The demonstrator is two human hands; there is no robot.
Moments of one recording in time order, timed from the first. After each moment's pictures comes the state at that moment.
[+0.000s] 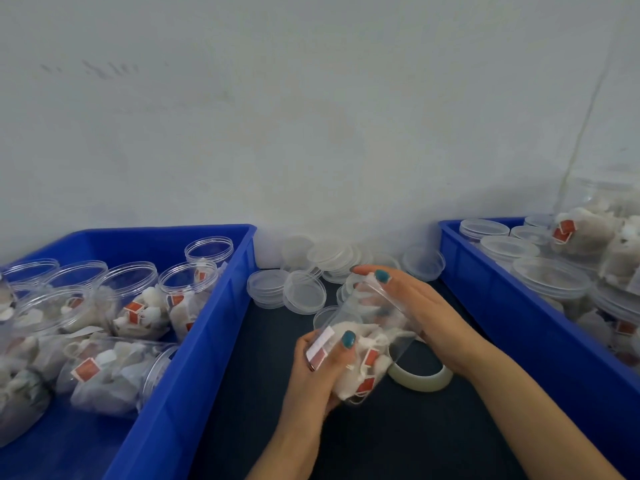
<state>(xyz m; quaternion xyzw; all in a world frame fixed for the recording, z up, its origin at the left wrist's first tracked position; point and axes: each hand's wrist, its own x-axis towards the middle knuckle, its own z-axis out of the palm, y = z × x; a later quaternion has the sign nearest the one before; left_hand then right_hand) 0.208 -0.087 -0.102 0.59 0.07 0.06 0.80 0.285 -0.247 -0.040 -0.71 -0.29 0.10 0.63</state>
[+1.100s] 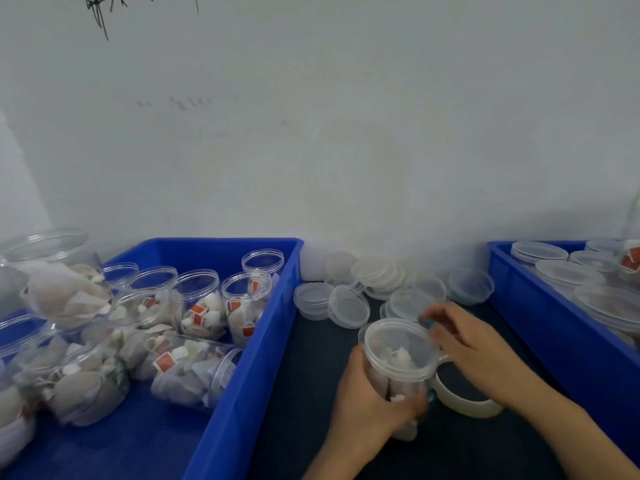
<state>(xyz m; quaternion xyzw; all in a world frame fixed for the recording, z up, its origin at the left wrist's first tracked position) 0.211 -0.080 -0.123 0.76 0.00 0.14 0.63 0.285 -0.249 -0.057 -0.87 -0.25 -0.05 0.43</state>
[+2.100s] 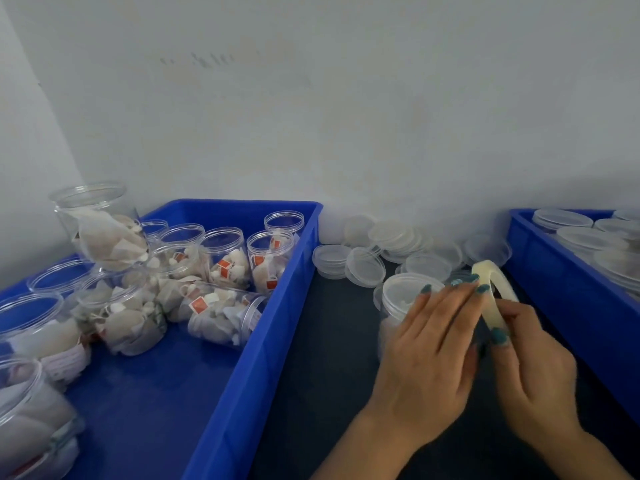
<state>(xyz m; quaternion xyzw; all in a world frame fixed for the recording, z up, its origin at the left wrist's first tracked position) 0.183 -0.121 -0.100 0.85 -0.23 0.41 0.24 0.219 -0.265 -0.098 -0.80 -0.28 -0.36 0.39</state>
